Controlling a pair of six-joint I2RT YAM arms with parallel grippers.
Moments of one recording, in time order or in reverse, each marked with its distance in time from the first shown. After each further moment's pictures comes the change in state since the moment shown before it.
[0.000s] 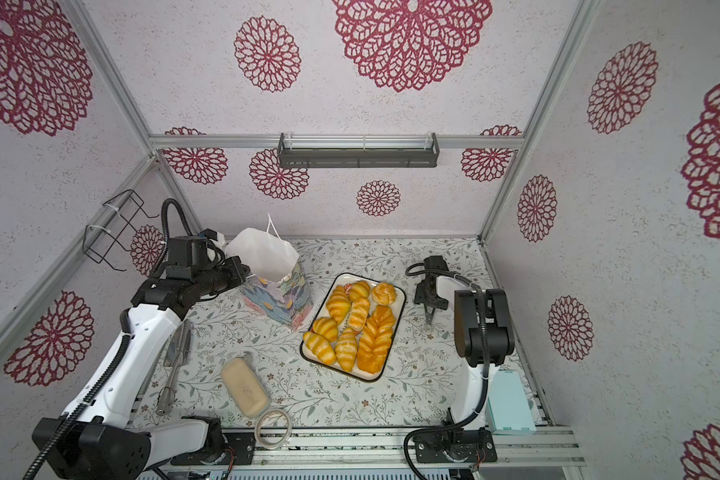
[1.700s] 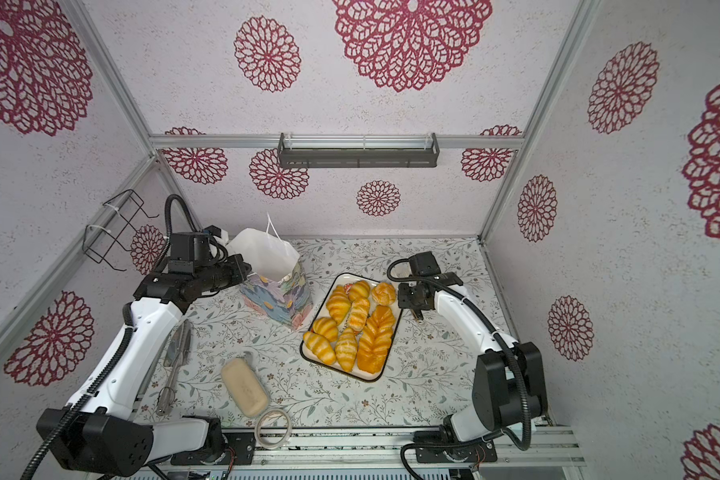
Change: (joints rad) left arm 0.000 0.039 0.042 -0.025 0.008 0.069; right arm 0.211 -0.455 -0.074 -0.264 -0.165 0.019
